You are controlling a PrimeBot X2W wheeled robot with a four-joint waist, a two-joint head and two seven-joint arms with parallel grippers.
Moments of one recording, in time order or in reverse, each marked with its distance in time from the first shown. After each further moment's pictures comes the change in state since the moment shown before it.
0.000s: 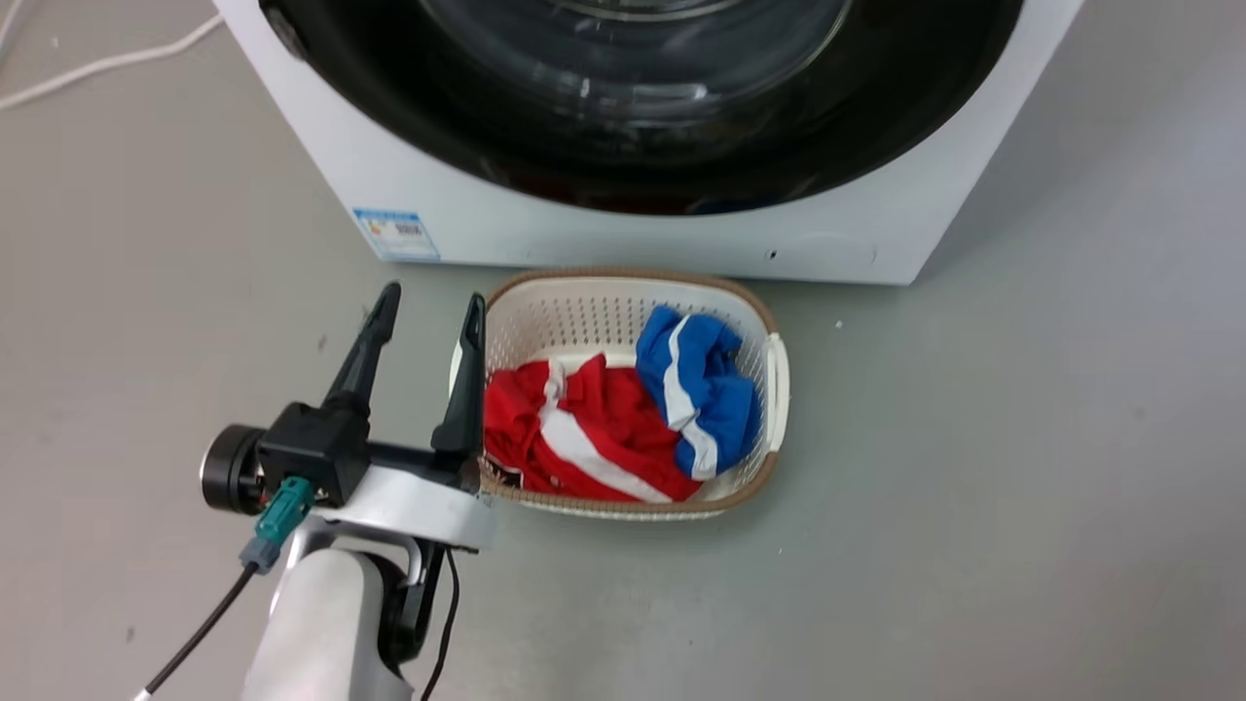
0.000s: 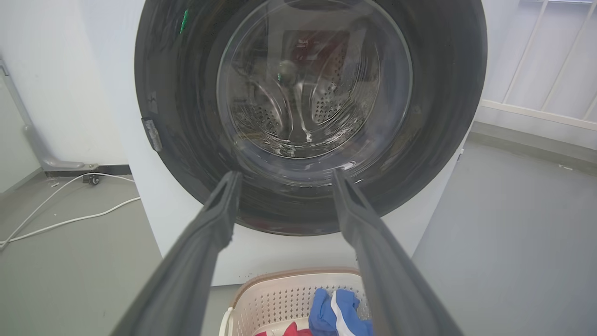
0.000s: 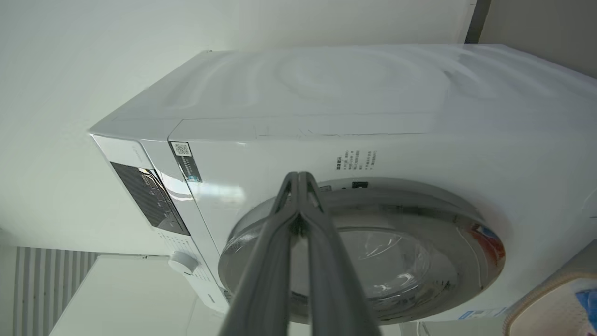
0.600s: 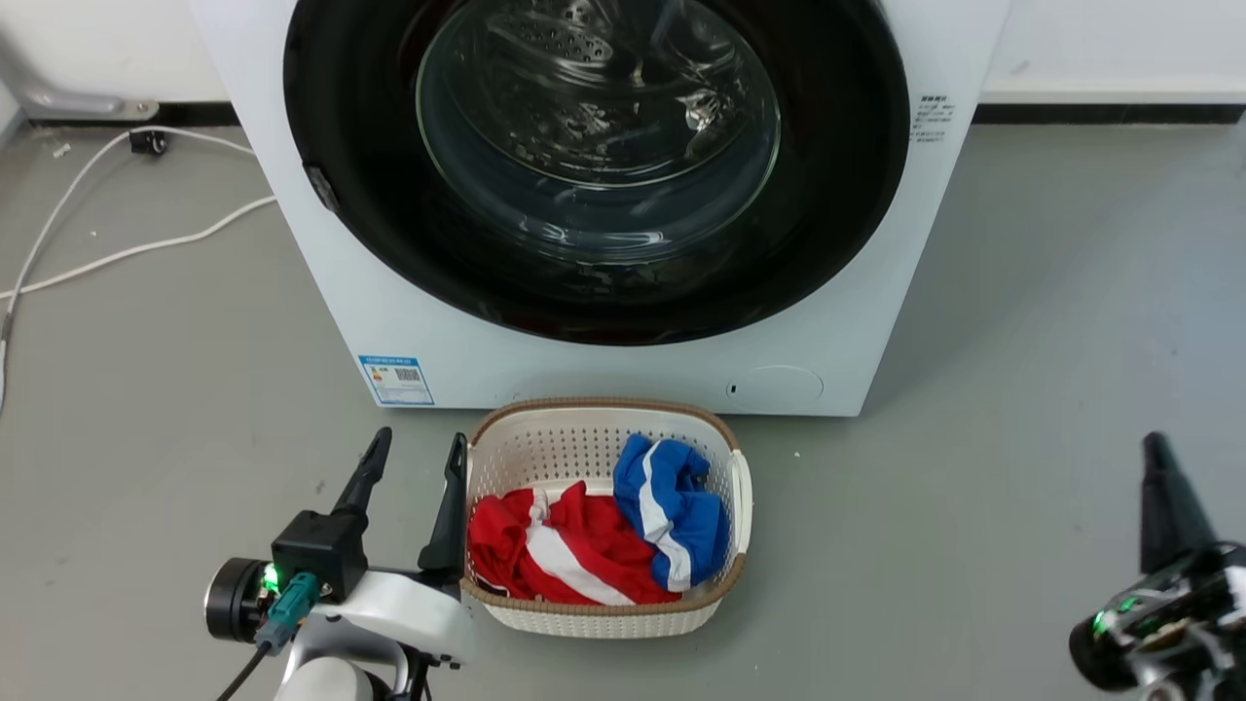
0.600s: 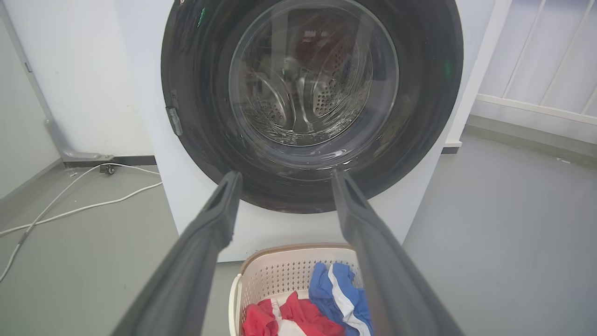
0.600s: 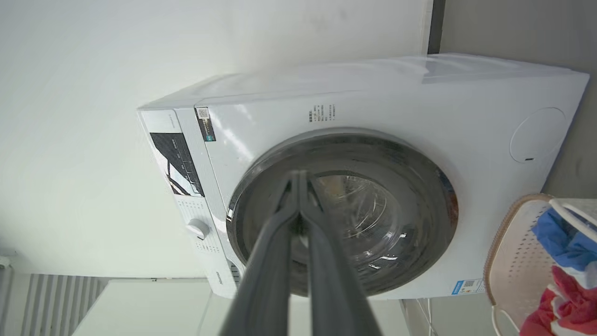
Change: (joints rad) left arm 0.146 0.008 0.032 0.110 0.009 -0.002 0.000; right arm 0.599 0.380 -0.067 -0.432 -0.256 0.000 -0.194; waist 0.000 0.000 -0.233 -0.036
